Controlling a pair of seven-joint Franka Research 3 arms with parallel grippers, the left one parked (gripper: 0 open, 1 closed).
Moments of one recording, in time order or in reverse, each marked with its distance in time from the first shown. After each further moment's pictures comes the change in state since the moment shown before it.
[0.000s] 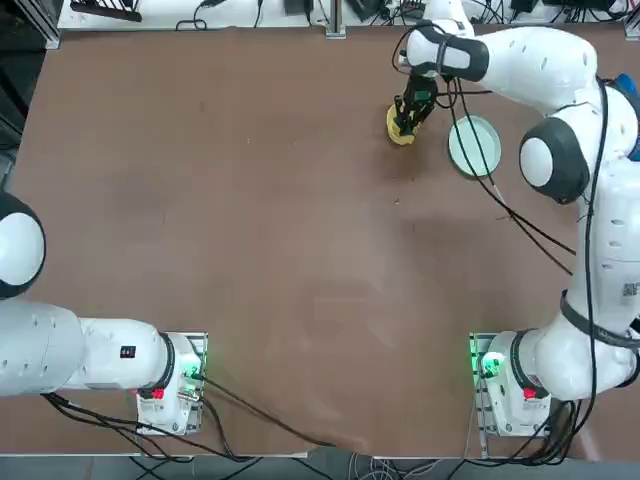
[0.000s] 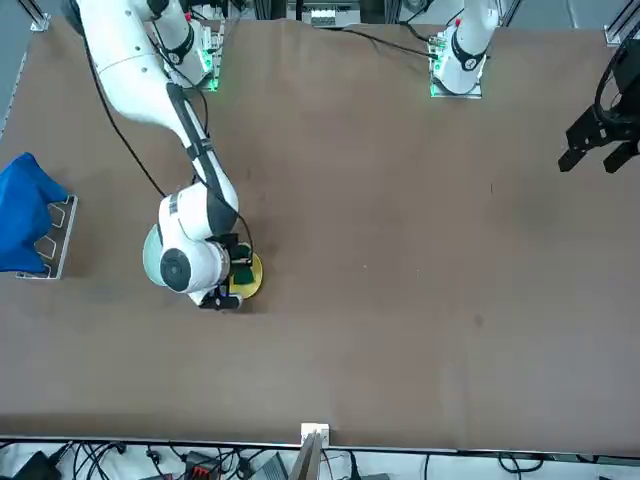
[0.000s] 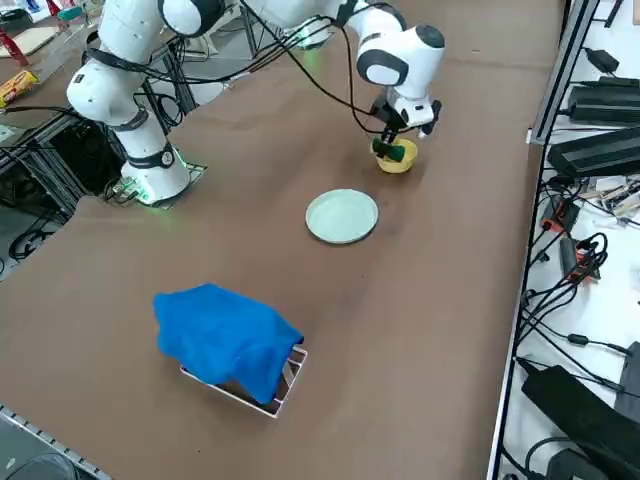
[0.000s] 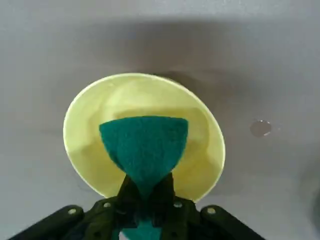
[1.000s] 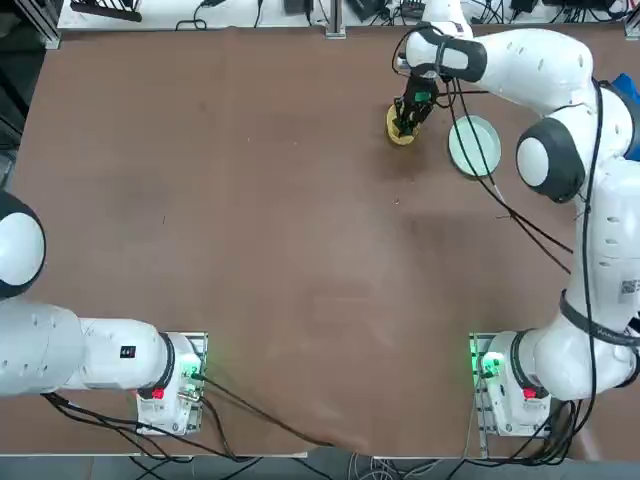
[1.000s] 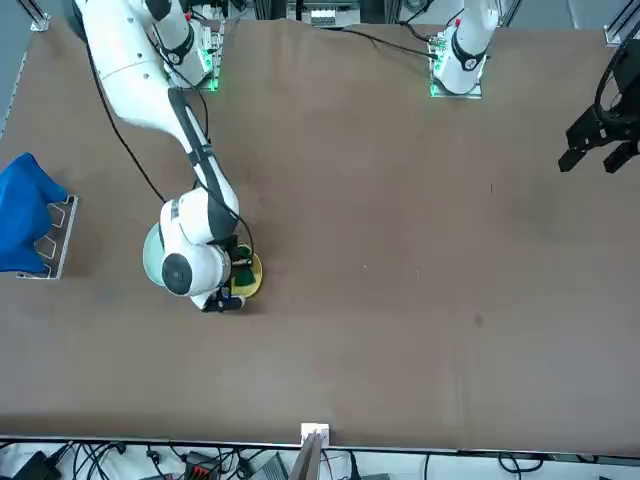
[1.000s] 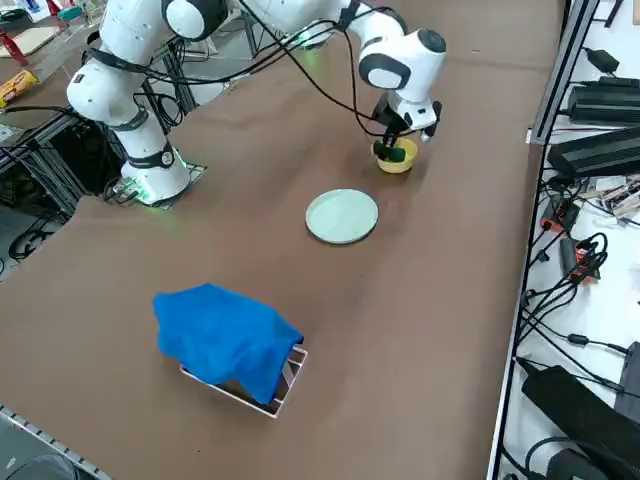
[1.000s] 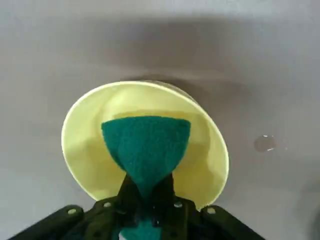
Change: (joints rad) arm -0.003 0.028 0.000 0.030 0.000 -0.008 -0.068
